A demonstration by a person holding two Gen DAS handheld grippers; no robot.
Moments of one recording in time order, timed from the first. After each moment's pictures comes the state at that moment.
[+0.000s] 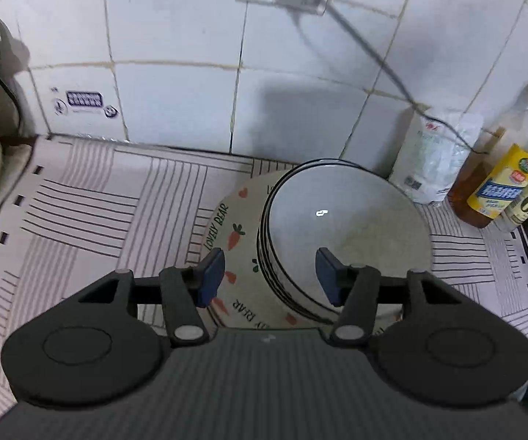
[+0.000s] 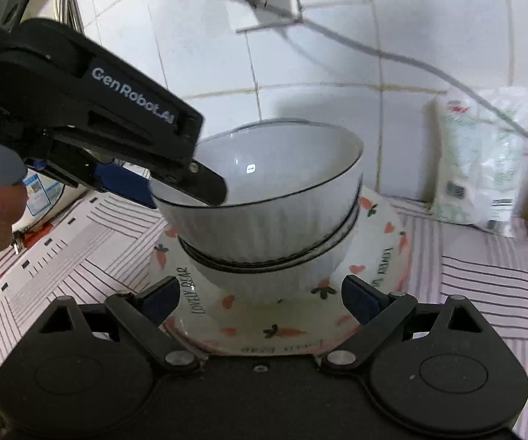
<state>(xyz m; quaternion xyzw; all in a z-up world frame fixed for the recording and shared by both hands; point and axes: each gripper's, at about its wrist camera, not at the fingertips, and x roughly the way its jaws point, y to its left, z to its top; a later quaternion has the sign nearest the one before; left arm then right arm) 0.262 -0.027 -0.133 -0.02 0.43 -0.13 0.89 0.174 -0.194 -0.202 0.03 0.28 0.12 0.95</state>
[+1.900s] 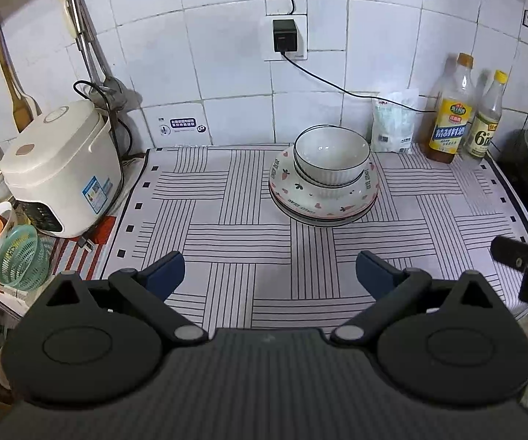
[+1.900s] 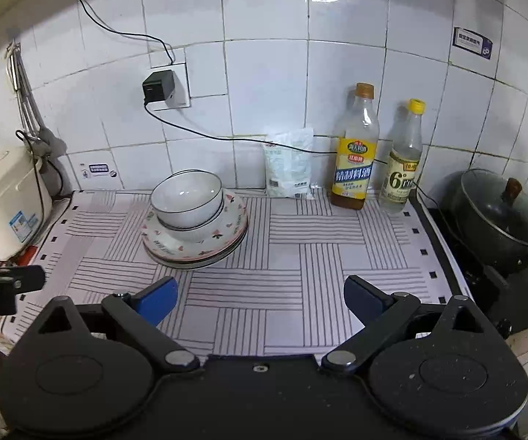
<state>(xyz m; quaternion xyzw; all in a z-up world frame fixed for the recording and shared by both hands) 0.024 0.036 -0.011 0.07 0.38 -0.09 0.92 -0.053 -0.190 -0.041 0.06 0.32 -0.10 0.94</state>
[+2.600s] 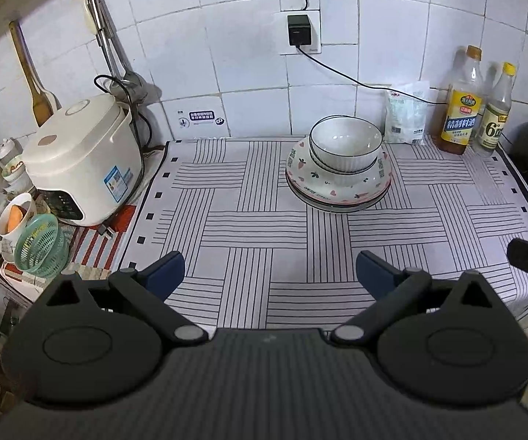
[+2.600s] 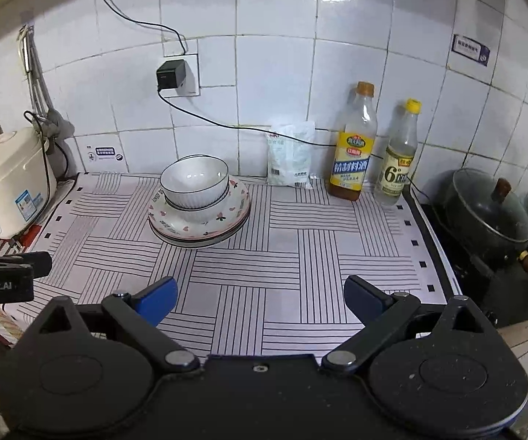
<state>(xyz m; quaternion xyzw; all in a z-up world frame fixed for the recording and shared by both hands) 0.005 0.045 -0.012 0.09 0.39 -0.07 0.91 -0.077 -0.172 -0.034 0.03 0.33 -0.11 0.94</state>
